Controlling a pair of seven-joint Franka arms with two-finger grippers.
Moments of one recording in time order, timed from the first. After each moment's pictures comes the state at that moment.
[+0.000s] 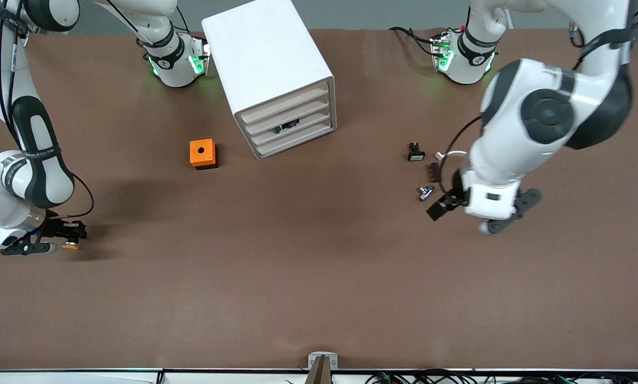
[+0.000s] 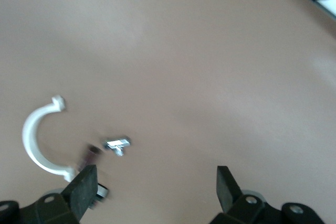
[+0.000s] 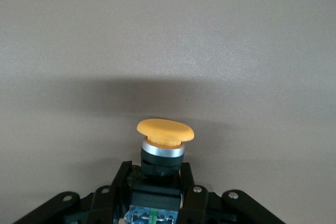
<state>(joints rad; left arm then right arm) -0.24 0.32 -0.10 -1.45 0.02 1.80 -0.89 -0.24 0.64 -0.12 -1.79 0.14 2.46 -0.52</state>
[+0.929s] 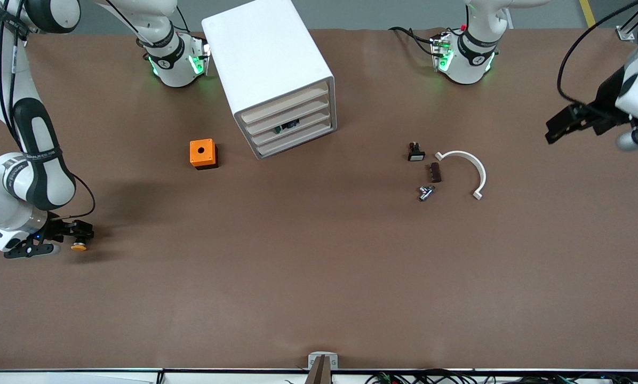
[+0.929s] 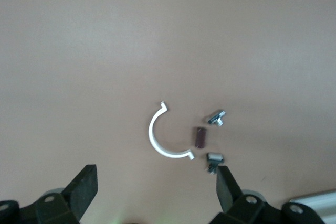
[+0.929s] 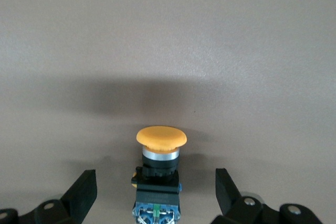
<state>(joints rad) -0.03 -0.06 -0.08 -1.57 0.02 1.51 -0.22 -0.24 0.65 -0.11 -1.76 0.14 2.45 -0.55</state>
